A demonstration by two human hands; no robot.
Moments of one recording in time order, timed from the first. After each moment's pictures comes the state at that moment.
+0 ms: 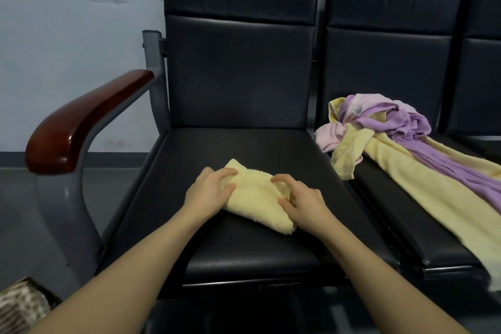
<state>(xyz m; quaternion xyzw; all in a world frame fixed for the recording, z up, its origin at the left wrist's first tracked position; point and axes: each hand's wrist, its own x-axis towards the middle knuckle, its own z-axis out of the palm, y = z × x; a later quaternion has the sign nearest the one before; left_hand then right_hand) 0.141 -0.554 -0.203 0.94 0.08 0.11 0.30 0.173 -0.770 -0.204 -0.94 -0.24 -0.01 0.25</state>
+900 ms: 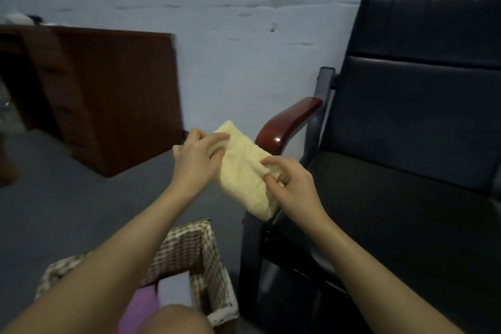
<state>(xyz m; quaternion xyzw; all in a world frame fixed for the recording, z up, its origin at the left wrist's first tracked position) -0.087 -0.374 -0.116 0.84 0.29 0.43 0.17 0.037 -0.529 -0.140 -0.72 -0.51 -0.05 0.47</state>
